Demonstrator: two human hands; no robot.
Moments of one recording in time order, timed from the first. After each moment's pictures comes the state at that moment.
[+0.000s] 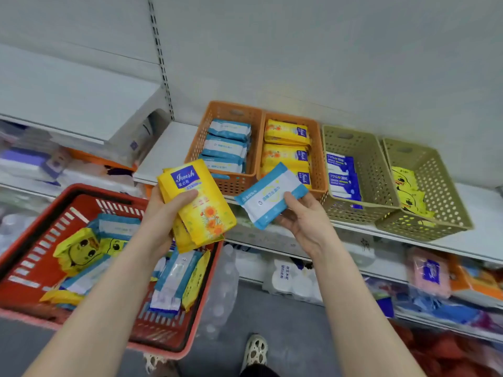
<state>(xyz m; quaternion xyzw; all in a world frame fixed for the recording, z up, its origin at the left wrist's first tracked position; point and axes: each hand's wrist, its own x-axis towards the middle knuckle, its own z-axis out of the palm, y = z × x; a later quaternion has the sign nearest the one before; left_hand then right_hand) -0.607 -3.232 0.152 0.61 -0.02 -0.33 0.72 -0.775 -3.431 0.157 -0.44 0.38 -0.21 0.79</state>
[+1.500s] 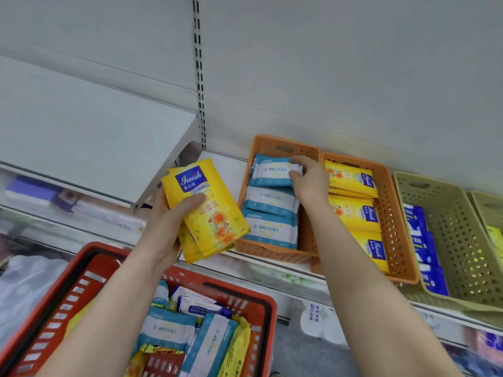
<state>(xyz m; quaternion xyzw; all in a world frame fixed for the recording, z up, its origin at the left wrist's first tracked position) -0.429 -3.266 0.146 0.57 -0.01 -0.32 0.76 -0.508 -3.527 0.135 -0.82 0.44 -0.19 0.32</state>
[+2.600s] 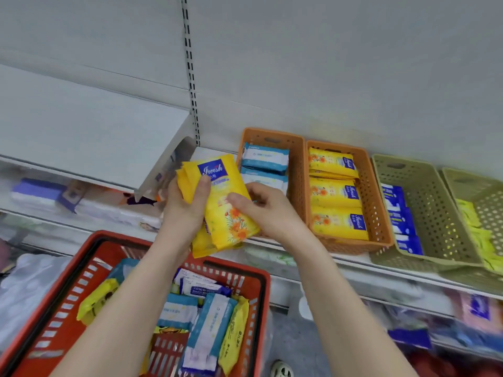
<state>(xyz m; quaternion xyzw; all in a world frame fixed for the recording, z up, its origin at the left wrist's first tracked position) -0.480 -3.266 0.175 0.67 -0.08 -0.25 0.69 -0.579 -3.397 0.187 -0.74 0.25 -0.07 0.61</state>
